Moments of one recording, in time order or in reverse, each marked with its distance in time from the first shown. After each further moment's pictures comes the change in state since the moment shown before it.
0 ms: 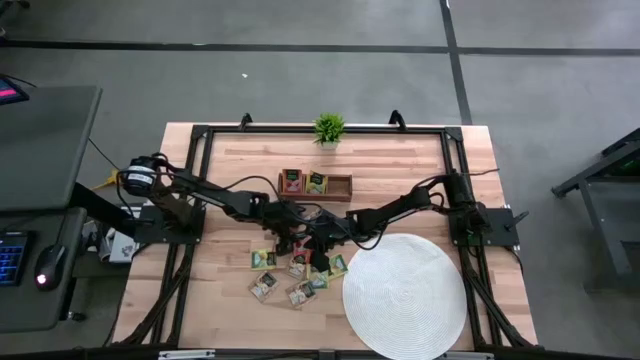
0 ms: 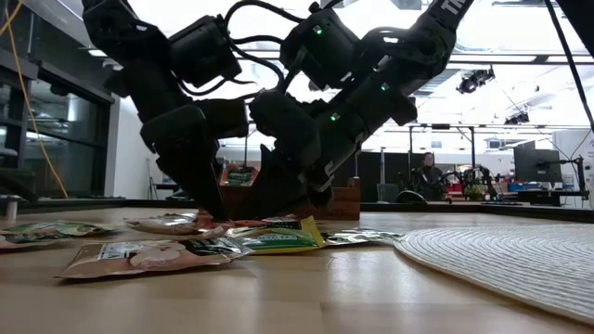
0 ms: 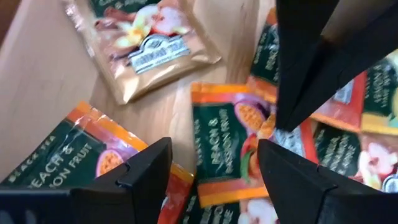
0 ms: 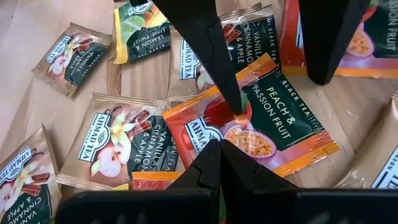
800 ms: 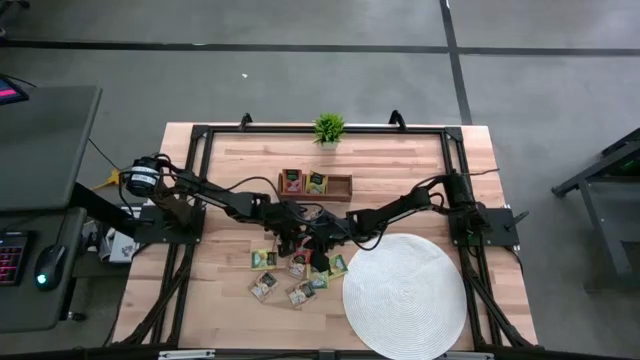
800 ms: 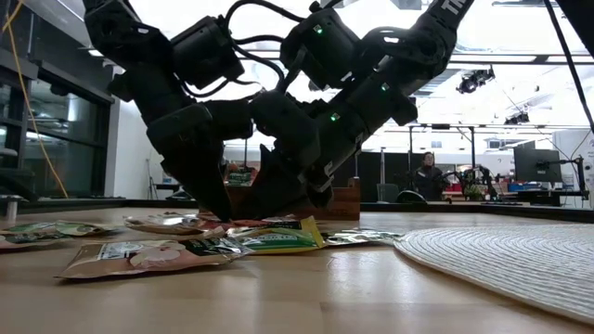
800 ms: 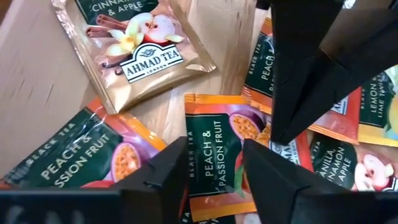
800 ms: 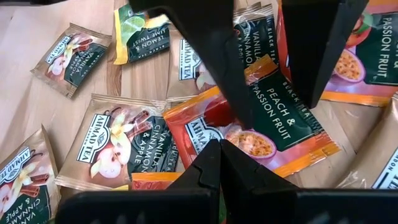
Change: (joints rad) left arm -0.013 0.032 0.001 0.024 0.009 -0.033; right arm 0.000 0.000 0.000 0.007 0.006 0.000
